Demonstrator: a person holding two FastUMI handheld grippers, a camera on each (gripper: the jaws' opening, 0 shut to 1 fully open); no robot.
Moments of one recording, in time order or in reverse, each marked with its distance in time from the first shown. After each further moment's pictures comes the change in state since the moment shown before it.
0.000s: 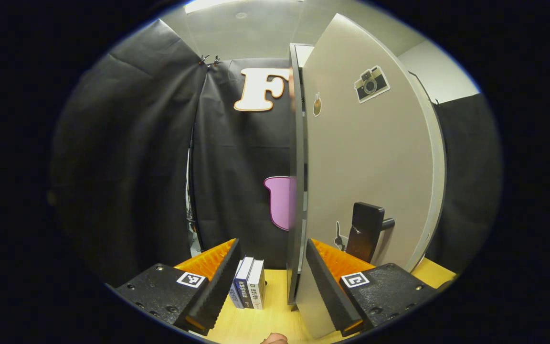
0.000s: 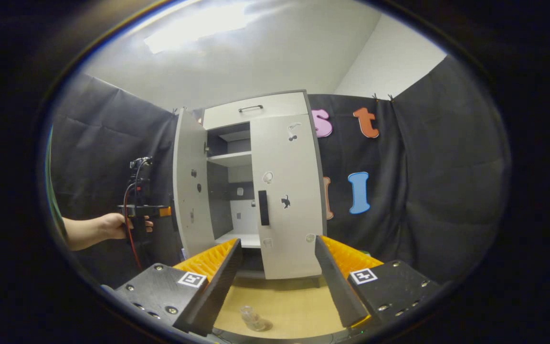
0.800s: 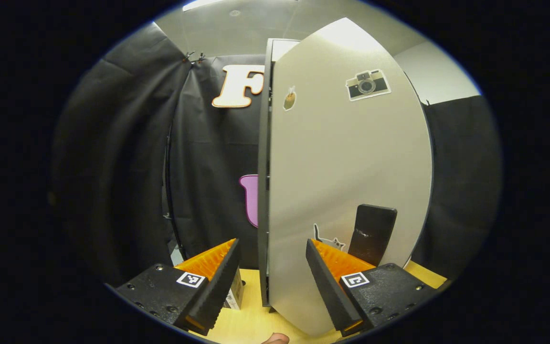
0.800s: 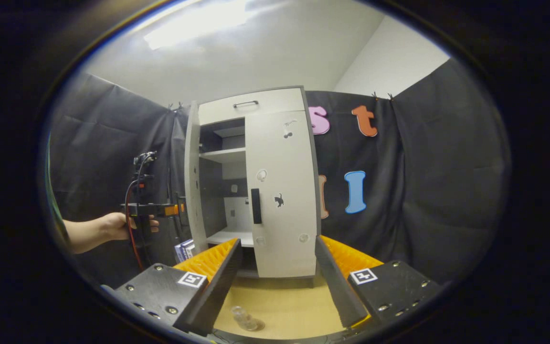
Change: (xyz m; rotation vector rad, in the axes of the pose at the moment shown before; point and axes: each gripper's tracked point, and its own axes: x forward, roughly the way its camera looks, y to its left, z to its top) left arm 0.024 -0.074 -0.001 -0.013 0.006 -0.081; right arm 0.022 -0.019 0.002 -0.018 0.024 -0.025
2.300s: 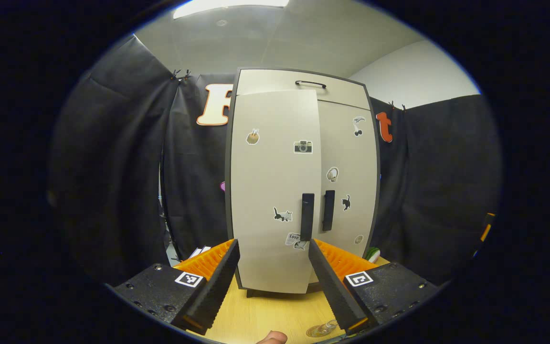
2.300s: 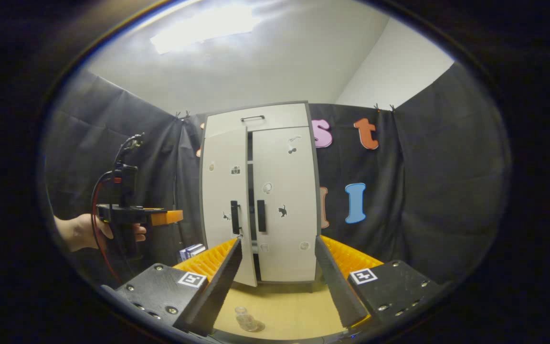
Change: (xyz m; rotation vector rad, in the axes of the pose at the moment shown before) left arm -0.147 -0.080 0.028 -0.008 0.000 -0.059; right arm -0.043 0.017 0.028 -0.029 -0.070 0.047
